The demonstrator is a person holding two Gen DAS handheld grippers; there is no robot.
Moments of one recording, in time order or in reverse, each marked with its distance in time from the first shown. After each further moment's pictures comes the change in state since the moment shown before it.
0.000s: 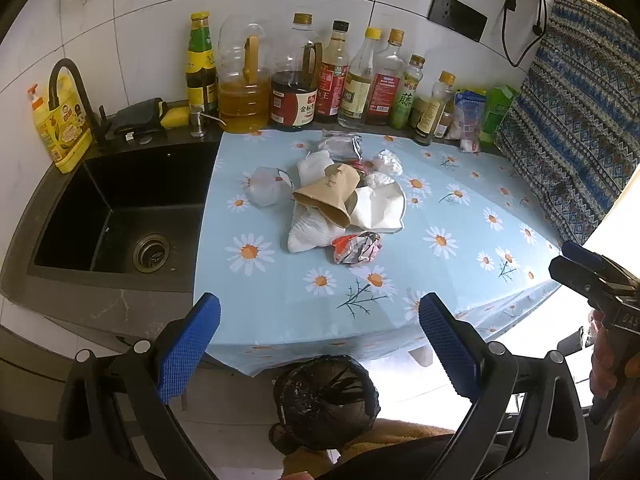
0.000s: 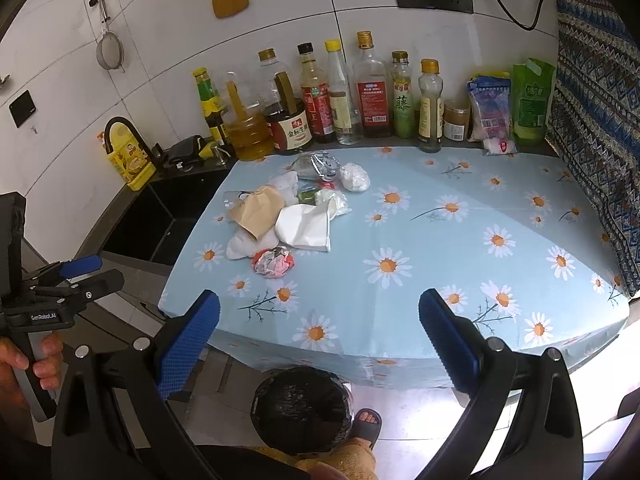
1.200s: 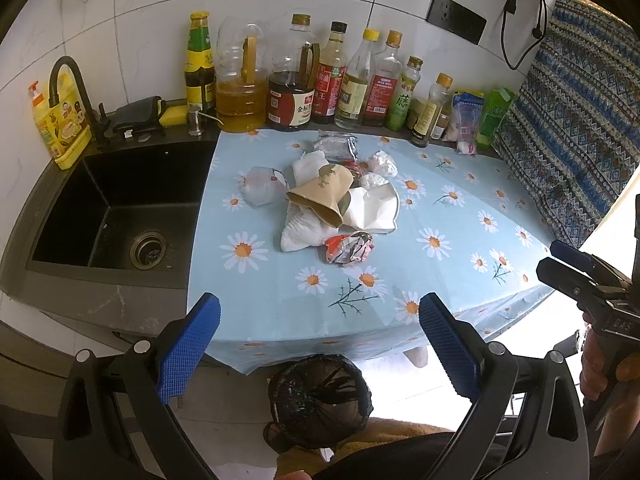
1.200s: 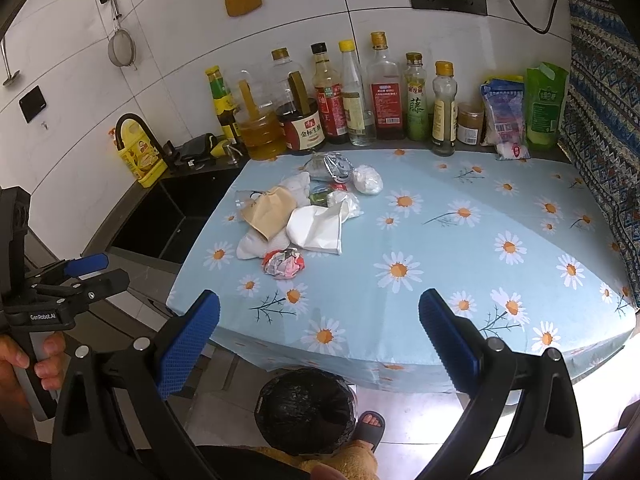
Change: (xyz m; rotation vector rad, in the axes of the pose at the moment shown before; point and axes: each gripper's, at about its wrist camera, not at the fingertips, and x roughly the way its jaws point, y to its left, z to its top) left arm -0.007 -0.008 0.002 -0.011 0.005 -0.010; right arm 0.004 0.001 0.001 -0.021 -0.002 0.039
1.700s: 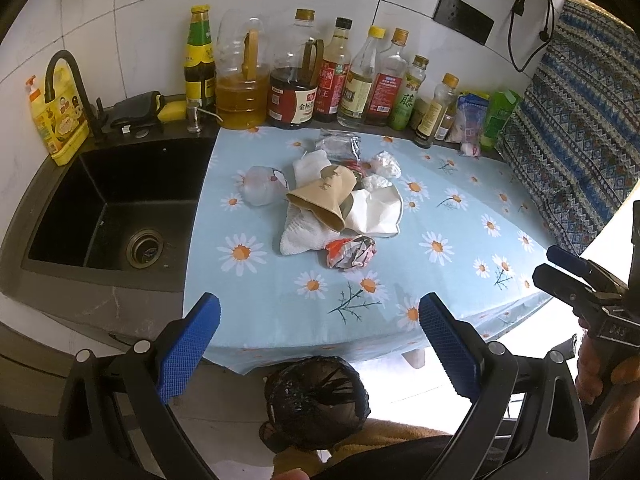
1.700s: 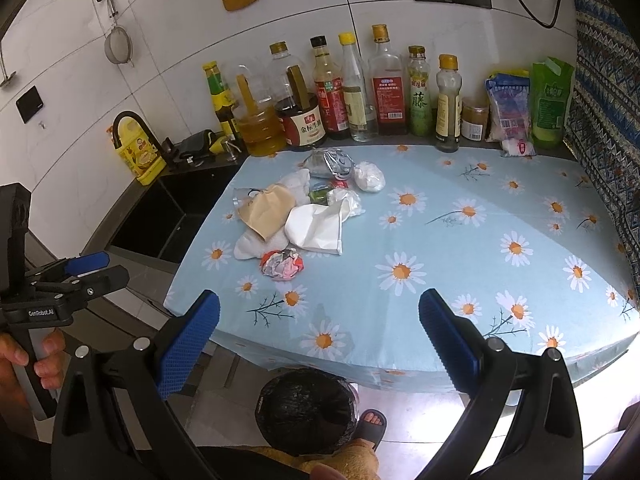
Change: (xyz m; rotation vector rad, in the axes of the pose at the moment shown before) left arm 0.014 0.006 0.011 -0.023 0.015 -0.004; right arm 0.017 -0.008 0.006 0.011 0.024 0.017
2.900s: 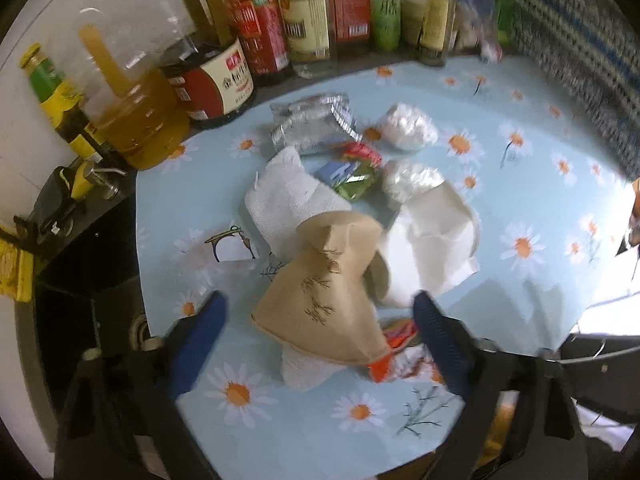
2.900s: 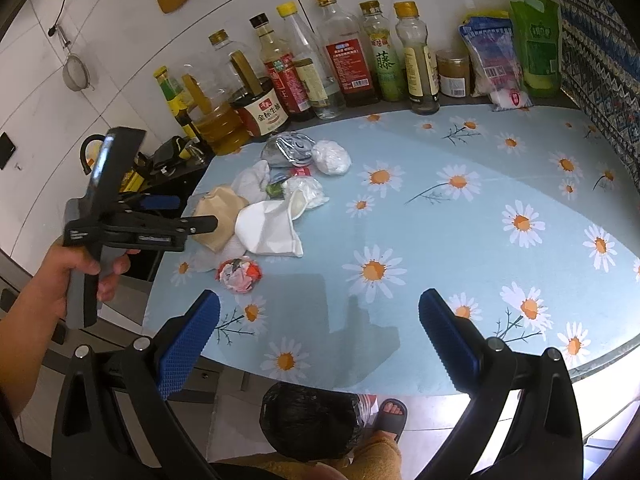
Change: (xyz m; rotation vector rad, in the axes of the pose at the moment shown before) left arm 0.202 -0.029 0.108 0.383 0.268 0.094; right arm 0.053 -0.071 0.010 0.136 0.058 0.033
